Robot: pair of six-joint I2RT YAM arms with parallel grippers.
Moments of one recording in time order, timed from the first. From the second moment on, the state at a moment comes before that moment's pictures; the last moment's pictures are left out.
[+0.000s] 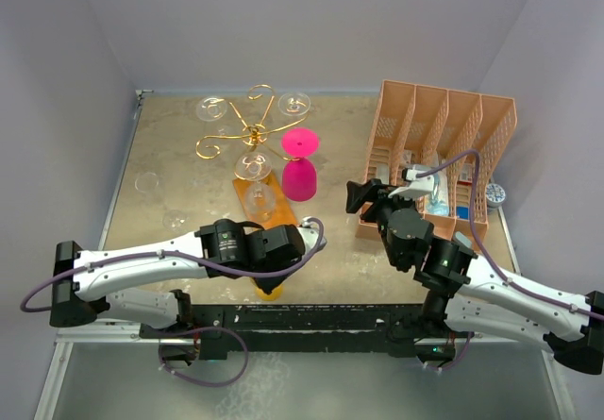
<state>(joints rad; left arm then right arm) -1.31 1.21 1.13 -1.04 -0.12 -0.33 1.08 0.78 0.71 -0.08 0.93 0.54</state>
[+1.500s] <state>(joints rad) -1.31 0.84 1.06 0.06 -0.29 -0.05 1.08 0.49 0.80 0.08 0.71 0.50</state>
